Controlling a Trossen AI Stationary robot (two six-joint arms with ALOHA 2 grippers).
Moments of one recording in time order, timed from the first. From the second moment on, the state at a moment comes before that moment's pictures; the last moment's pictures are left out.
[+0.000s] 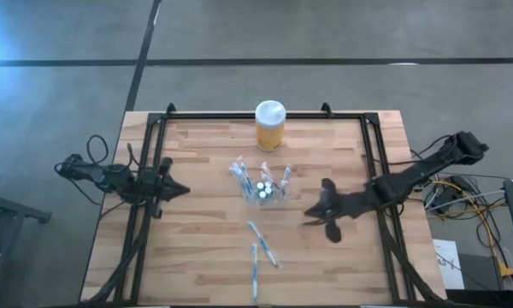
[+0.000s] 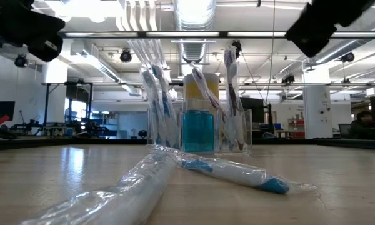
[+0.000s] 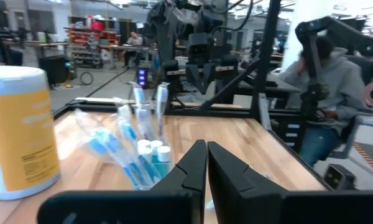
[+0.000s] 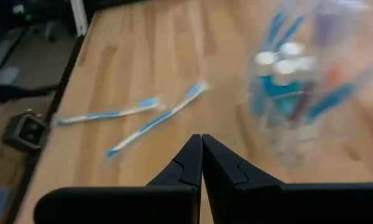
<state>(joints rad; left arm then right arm) -0.35 0.03 0.17 -0.16 -0.27 -0.09 0.45 1.05 0.62 -0.15 0.32 0.46</state>
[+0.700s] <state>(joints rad) -0.35 0.03 0.17 -0.16 -0.20 -0.05 0.55 1.87 1.31 -0.42 0.17 0.87</state>
